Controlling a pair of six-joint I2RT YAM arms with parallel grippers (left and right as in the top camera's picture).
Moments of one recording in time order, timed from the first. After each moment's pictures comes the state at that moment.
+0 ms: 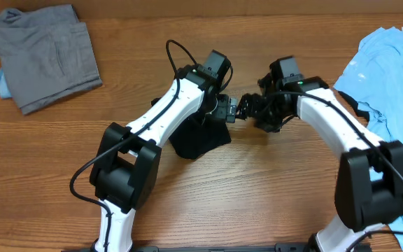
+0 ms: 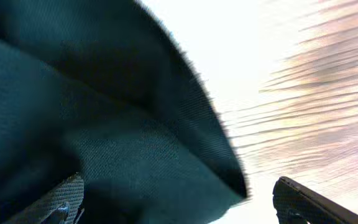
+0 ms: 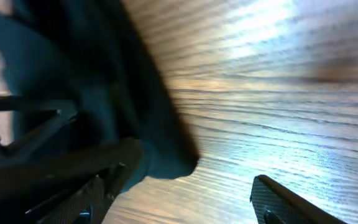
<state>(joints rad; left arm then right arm) -0.55 2.10 1.70 -0.93 0.14 -0.42 0.23 1.82 1.29 -0.77 -0.49 0.46</state>
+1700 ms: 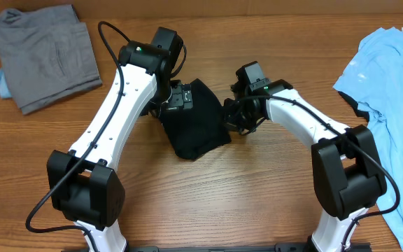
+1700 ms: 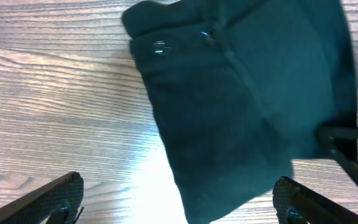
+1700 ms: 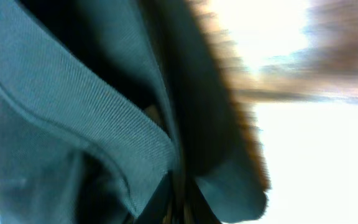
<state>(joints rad) -0.35 1.91 1.77 -1.33 -0.01 -0.48 0.39 1.96 1.35 -0.73 -0.45 0.60</state>
